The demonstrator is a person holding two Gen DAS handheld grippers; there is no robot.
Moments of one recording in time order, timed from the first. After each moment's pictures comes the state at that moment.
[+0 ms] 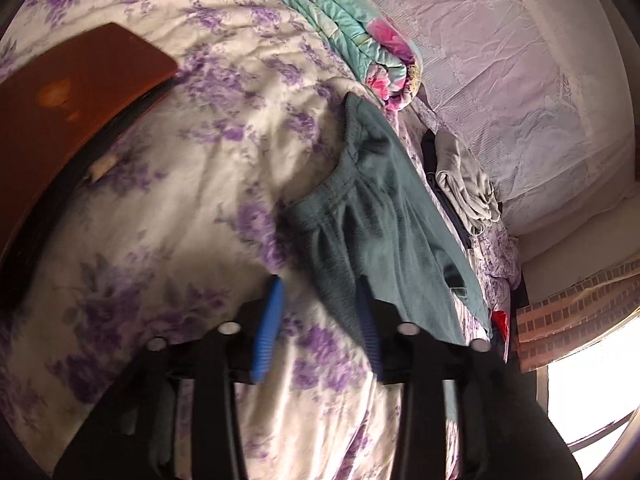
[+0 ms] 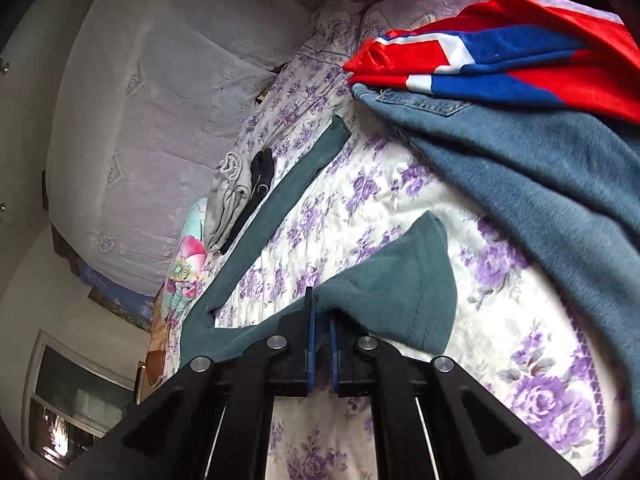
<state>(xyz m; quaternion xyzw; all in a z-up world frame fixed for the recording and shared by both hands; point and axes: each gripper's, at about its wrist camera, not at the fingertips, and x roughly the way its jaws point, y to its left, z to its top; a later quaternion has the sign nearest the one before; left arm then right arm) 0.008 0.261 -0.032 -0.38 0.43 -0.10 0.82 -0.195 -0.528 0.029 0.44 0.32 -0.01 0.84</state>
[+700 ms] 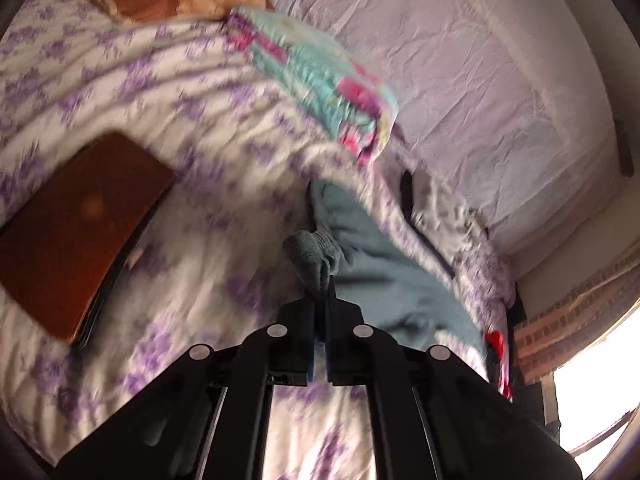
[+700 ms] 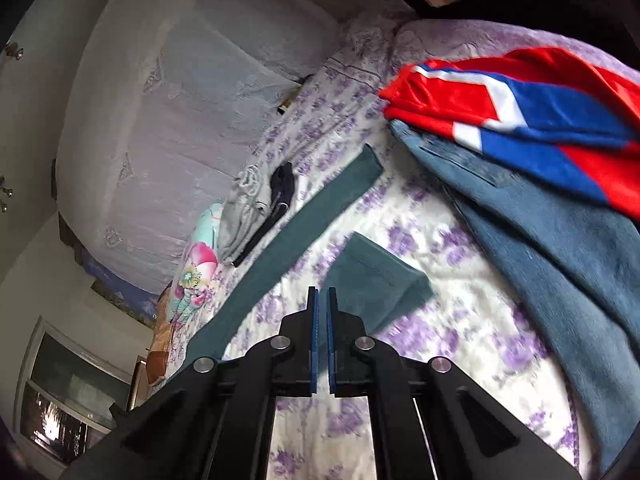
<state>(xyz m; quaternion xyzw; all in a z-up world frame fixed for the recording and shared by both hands) -0.015 0.280 0.017 -0.35 0.38 -0.09 0.85 -0.181 -0.546 0.045 0.42 0.32 0.01 0.85</state>
